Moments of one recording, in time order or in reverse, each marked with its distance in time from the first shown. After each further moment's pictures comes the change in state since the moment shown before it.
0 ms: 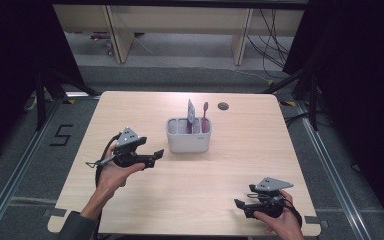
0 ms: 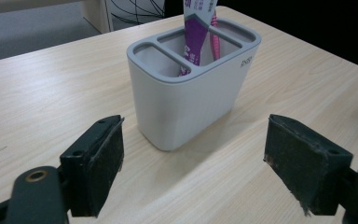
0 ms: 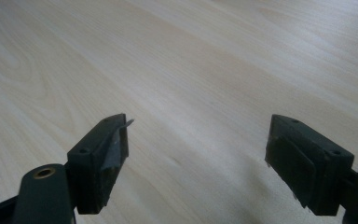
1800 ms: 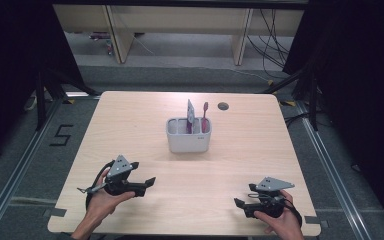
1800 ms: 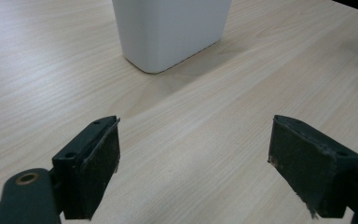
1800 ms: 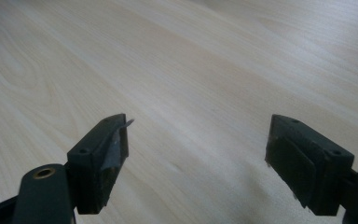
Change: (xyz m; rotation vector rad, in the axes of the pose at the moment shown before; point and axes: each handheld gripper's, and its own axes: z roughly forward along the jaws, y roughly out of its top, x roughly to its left) left arm -0.009 -0.072 -0.025 0.061 -0.026 0.025; right arm 0.000 0.001 -0.001 -0.030 0.017 -0.001
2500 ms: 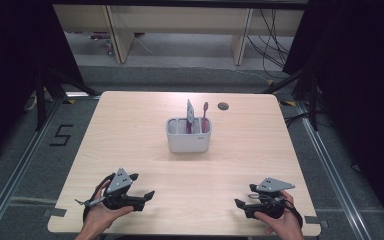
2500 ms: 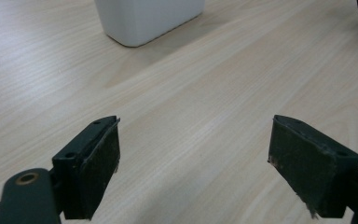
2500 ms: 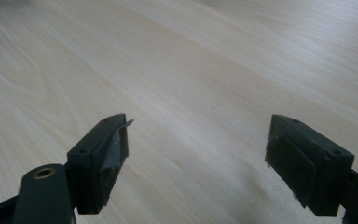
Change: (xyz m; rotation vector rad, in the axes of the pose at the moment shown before) left arm -0.019 -0.023 -0.010 0.037 -0.017 0.058; right arm 0.000 -0.002 -0.001 -0.003 -0.020 -0.004
